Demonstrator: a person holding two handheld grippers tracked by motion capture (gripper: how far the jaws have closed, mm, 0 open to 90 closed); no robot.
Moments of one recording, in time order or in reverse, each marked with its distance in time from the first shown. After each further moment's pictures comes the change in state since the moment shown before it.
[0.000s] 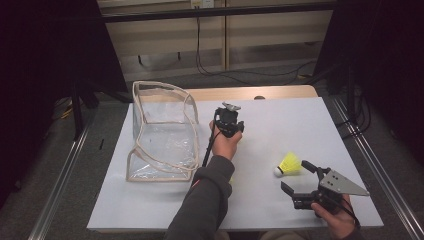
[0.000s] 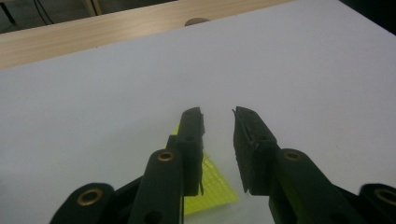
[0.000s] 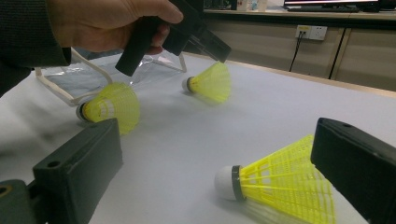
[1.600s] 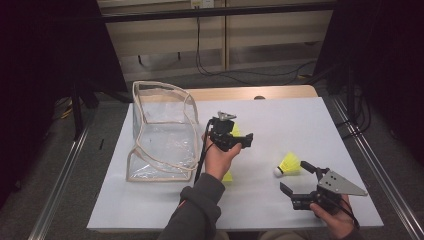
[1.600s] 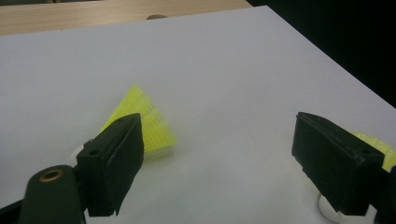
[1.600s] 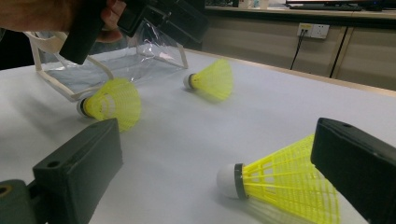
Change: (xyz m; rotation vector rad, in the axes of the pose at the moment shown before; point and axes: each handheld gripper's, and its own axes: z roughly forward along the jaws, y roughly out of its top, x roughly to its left) left arm -0.013 -0.019 -0.053 -0.007 -0.140 -0.062; right arm 0.002 0.000 0.002 0.012 0.003 -0.020
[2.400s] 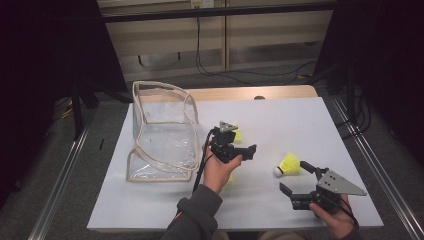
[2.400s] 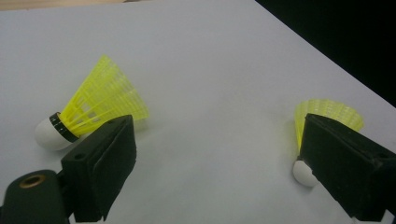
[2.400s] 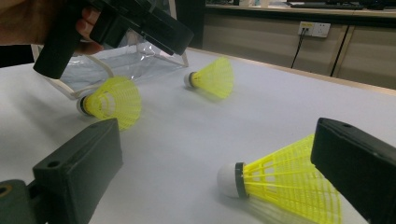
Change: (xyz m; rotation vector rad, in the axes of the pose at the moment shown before) left arm -0.012 -0.022 -0.009 -0.001 -0.070 0.024; right arm 0.000 0.000 0.001 0.007 0.002 -0.001
